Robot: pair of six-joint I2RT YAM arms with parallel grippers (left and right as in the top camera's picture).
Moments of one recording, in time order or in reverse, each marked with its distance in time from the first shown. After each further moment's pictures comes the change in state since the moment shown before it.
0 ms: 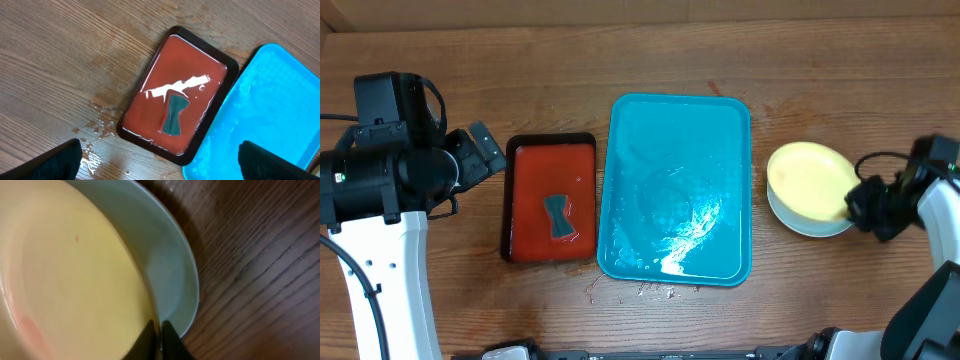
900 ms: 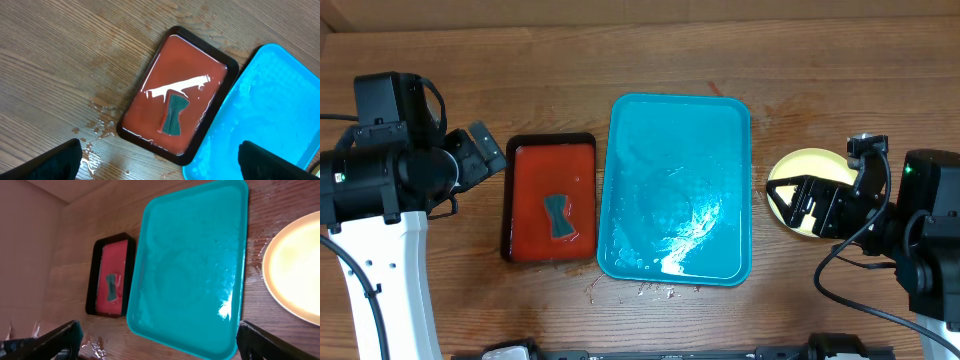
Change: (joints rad) left arm 0.000 0.000 0.000 0.000 0.000 0.000; right arm 0.413 -0.626 0.214 -0.201 -0.316 -0.291
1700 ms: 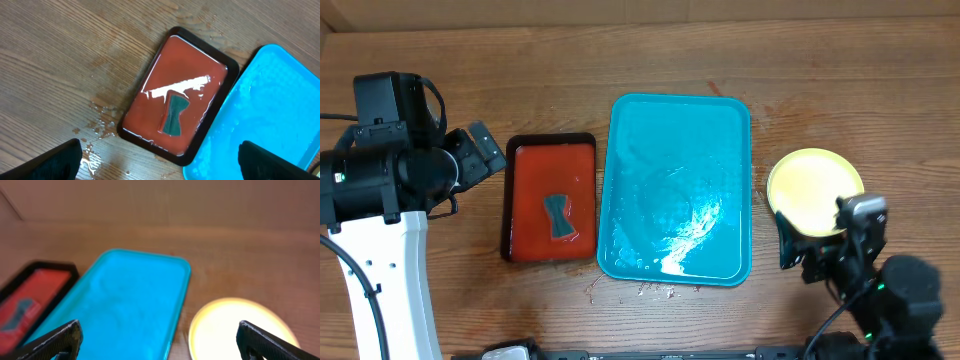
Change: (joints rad) left arm 0.000 0.000 0.002 0.000 -0.003 0.000; right arm 0.150 -0.604 -0.595 0.472 0.385 -0.225
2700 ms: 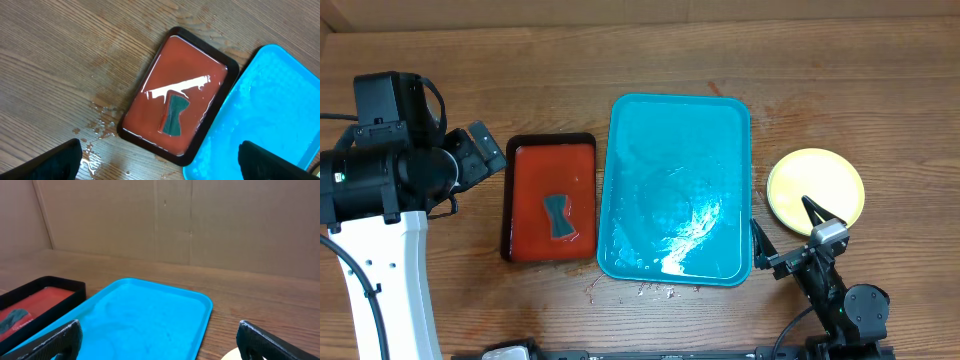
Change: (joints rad) left arm 0.000 0.001 0.001 0.000 0.000 0.000; right arm 0.006 -0.322 -0.592 0.646 -0.111 -0.003
